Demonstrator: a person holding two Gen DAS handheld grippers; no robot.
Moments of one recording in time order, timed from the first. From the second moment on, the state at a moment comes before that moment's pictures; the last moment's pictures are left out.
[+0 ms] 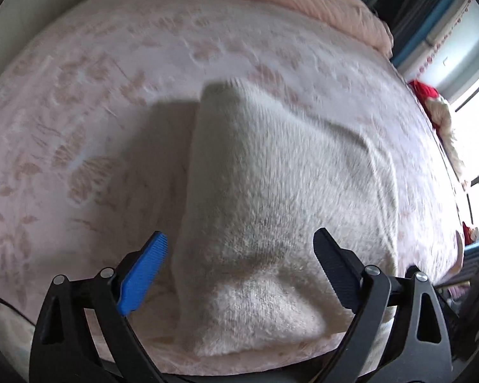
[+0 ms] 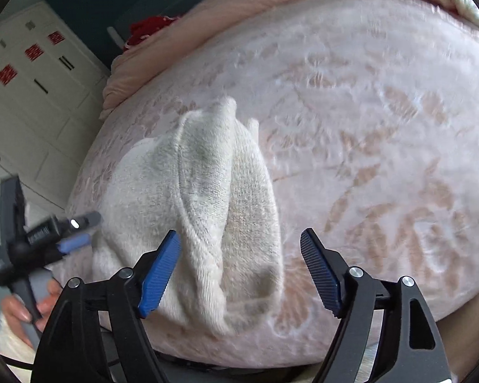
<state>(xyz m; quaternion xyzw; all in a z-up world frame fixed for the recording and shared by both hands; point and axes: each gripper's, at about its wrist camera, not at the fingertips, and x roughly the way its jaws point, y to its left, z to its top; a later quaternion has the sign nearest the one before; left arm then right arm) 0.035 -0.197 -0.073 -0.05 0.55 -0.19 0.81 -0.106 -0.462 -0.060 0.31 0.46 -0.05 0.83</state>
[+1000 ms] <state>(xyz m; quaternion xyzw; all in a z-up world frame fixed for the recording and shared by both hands) 0.031 -0.195 -0.046 -0.11 0.57 -0.32 0.75 -0.092 -0.425 -0.013 0.38 0.39 -0.01 0.84</state>
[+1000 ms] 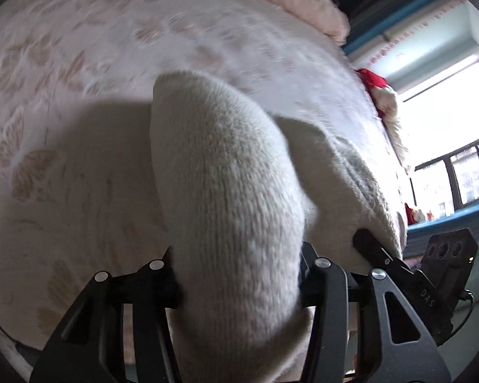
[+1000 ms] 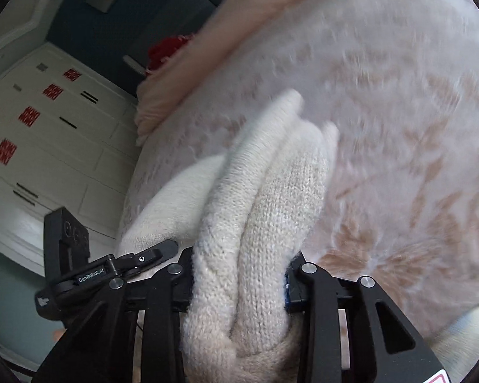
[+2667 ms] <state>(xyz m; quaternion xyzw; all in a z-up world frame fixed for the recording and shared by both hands) 0.094 0.018 0.025 -0.09 0.36 -0.16 0.92 0.023 -0.252 0.030 0.15 0.35 0.03 0.92</state>
